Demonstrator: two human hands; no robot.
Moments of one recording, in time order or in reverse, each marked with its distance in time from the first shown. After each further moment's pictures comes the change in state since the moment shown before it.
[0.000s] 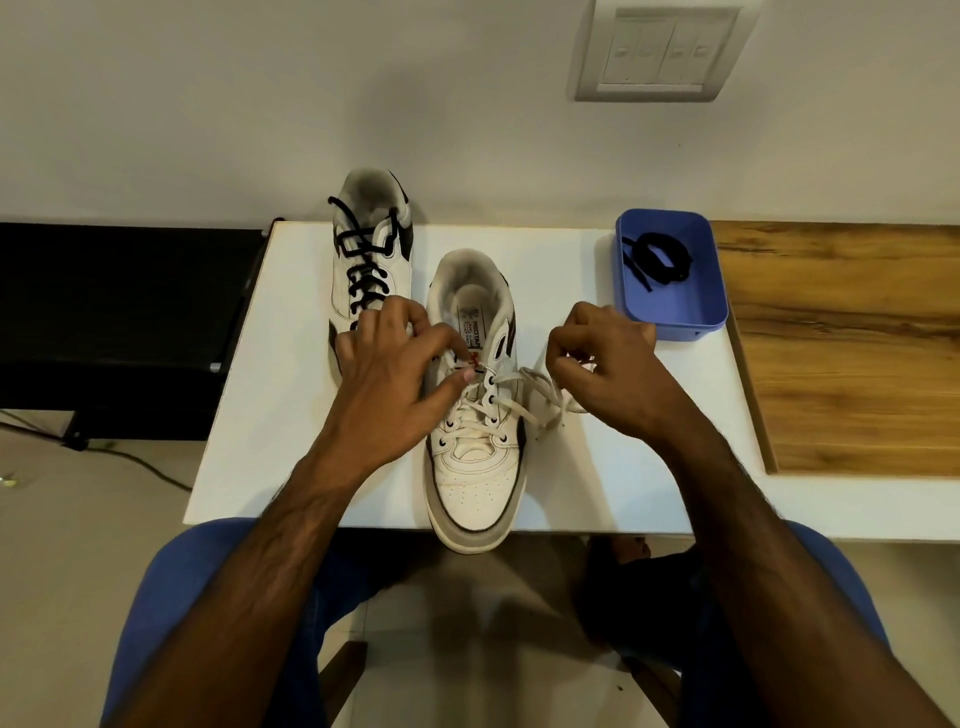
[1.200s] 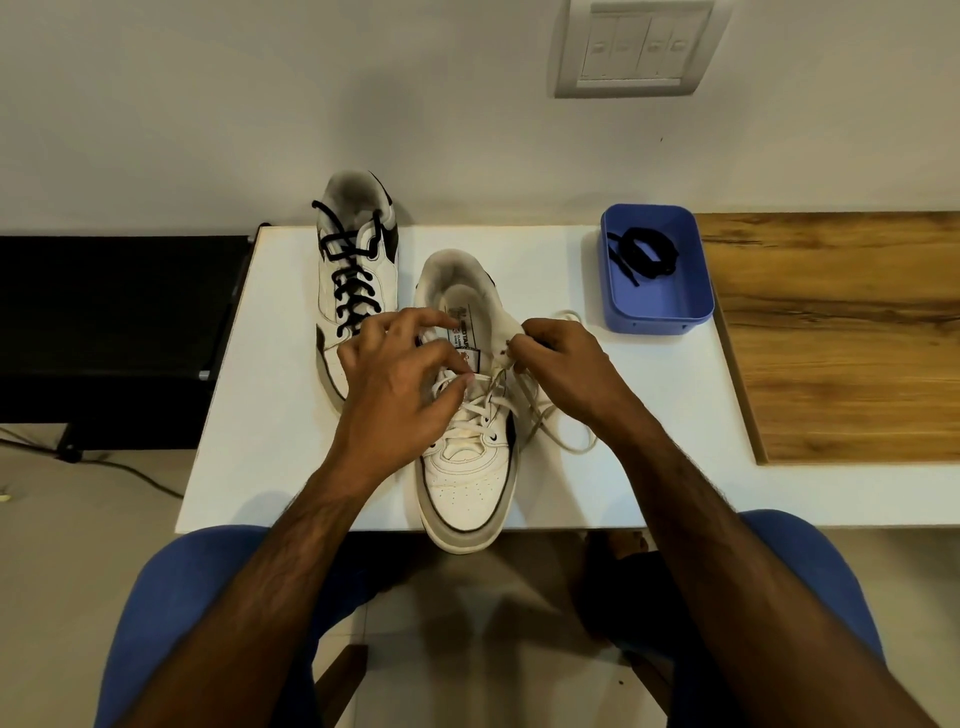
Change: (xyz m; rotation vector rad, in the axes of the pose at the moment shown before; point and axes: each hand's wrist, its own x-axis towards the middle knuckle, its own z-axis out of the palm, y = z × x) left_hand 0.000 0.013 0.013 -0.122 0.076 0.026; right_hand 0.015 -0.006 0.029 0.380 -0.020 0.312
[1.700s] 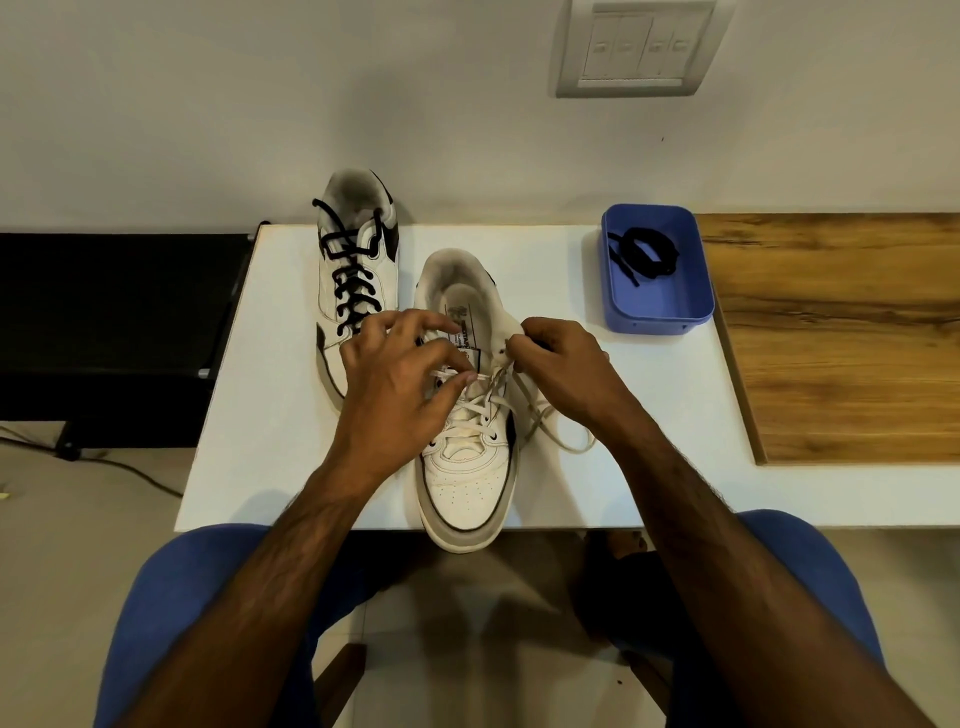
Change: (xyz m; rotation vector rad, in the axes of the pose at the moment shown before) left_hand 0.000 -0.004 0.004 0.045 0.012 0.038; right_hand -0.002 -0.001 0.001 -0.060 0.031 -0.013
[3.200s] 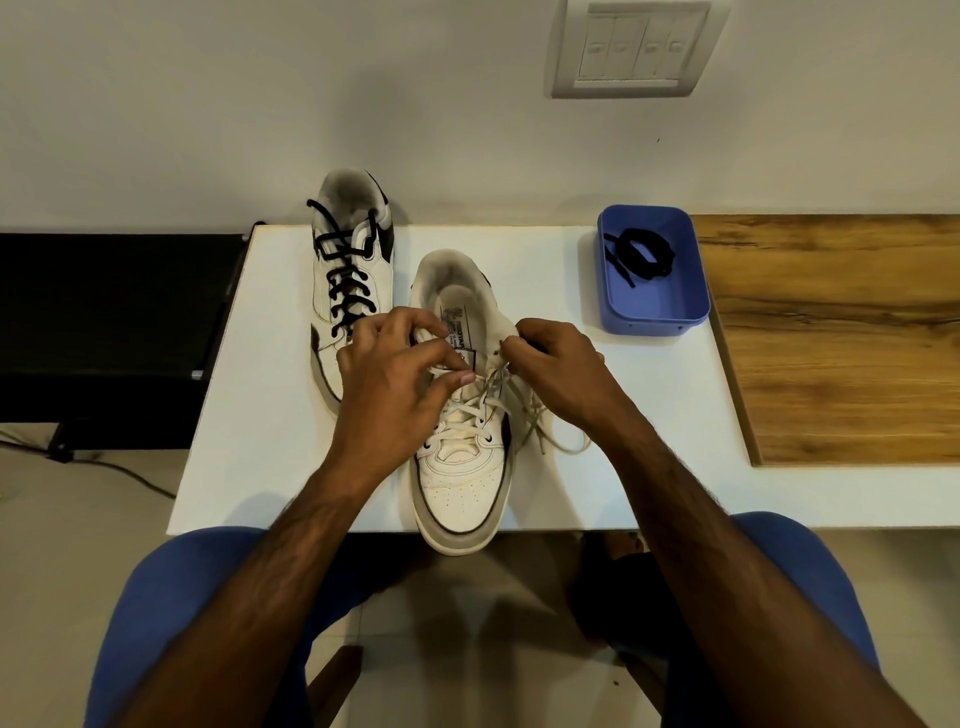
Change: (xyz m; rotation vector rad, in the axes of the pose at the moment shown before) left_hand 0.003 0.002 0.002 -0.035 -0.024 -0.081; right_hand 0.003 0.003 0.001 -0.003 -0.015 -0.017
